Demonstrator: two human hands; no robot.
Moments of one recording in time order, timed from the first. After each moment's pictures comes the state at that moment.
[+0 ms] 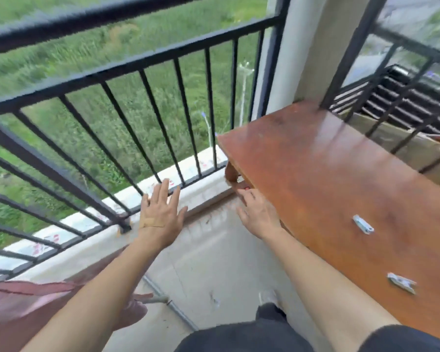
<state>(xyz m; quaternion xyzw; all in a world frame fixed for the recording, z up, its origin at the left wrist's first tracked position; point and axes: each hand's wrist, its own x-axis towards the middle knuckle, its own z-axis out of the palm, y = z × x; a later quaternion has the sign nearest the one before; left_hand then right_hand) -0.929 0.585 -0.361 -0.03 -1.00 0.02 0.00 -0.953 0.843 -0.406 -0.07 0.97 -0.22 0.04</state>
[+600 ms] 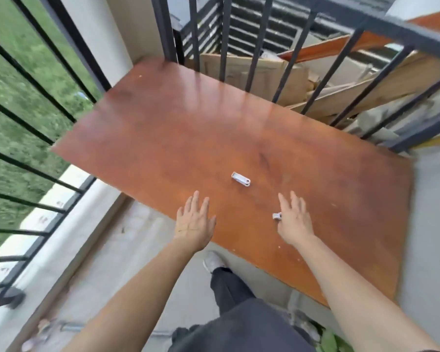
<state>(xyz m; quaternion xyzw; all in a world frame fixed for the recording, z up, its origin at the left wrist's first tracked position) -0.946 0.963 -0.475 -0.30 -0.92 -0.04 -0.24 -0.805 1.193 -0.473 0.36 0.90 -0.12 0.21</state>
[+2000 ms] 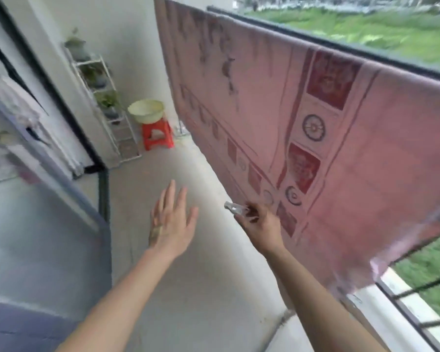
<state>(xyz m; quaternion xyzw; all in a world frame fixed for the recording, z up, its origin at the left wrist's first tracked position) -0.367 0.452 -0.280 0.74 -0.64 -0.02 0.19 -0.587 0.419 -0.303 -0.65 0.59 -0.38 0.30</state>
